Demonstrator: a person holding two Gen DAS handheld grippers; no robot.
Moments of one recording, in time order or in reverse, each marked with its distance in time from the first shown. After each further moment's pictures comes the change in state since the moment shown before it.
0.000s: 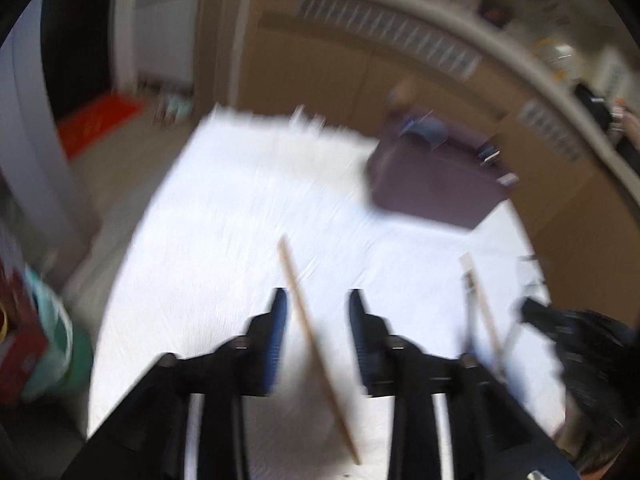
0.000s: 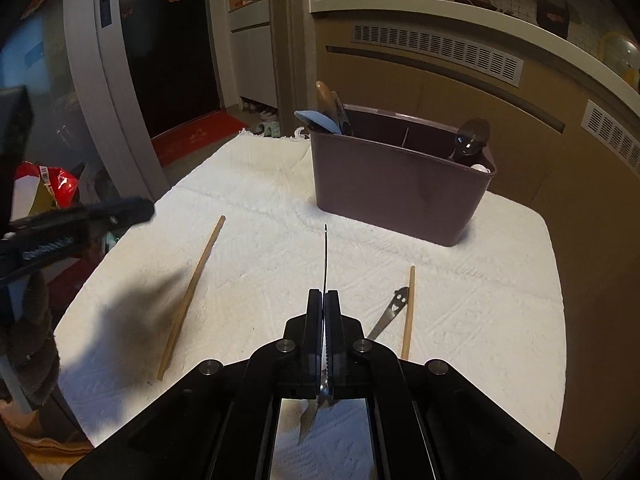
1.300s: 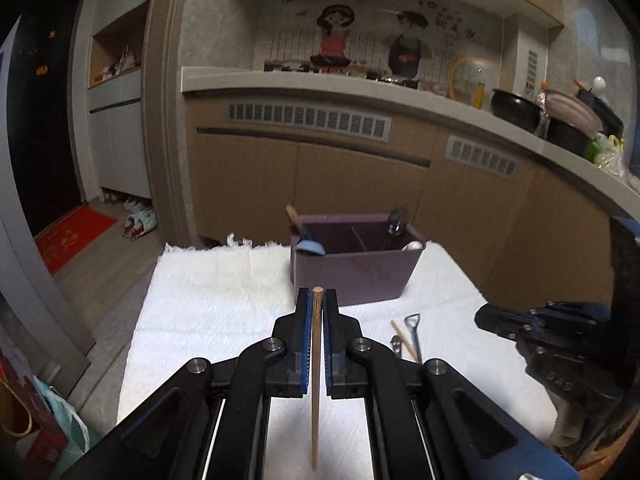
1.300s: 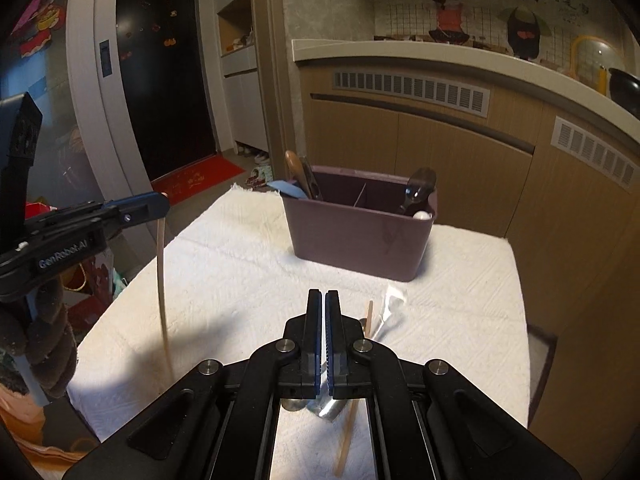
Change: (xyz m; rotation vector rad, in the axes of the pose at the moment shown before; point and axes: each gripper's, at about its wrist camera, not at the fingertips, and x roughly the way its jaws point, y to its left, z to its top) left arm -0.105 -0.081 0.017 0.269 -0.383 -0.103; right arm -0.063 -0.031 0.014 0.038 -0.157 -0.002
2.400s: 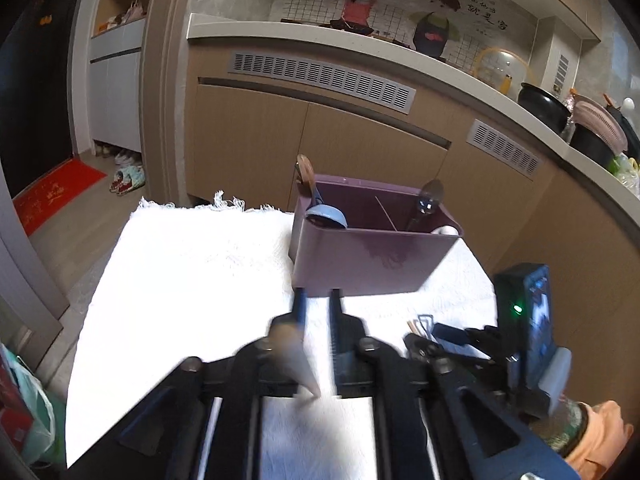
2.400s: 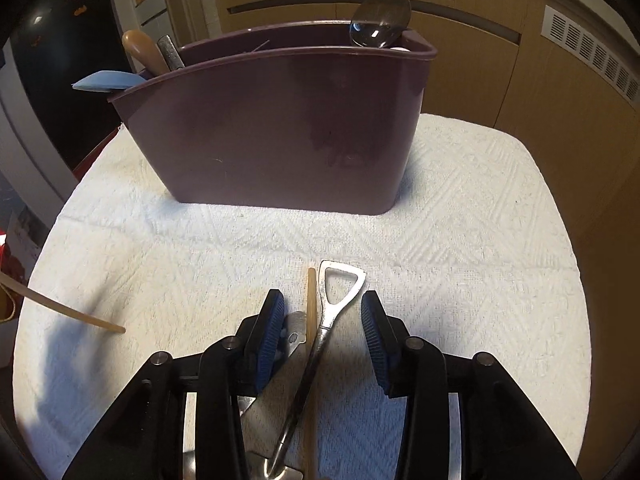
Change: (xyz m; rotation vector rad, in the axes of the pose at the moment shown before) left arm 0.092 0.023 -0.019 -0.112 0.113 -0.031; right arm 0.171 -0.056 -0.032 0.150 0.305 -0.154
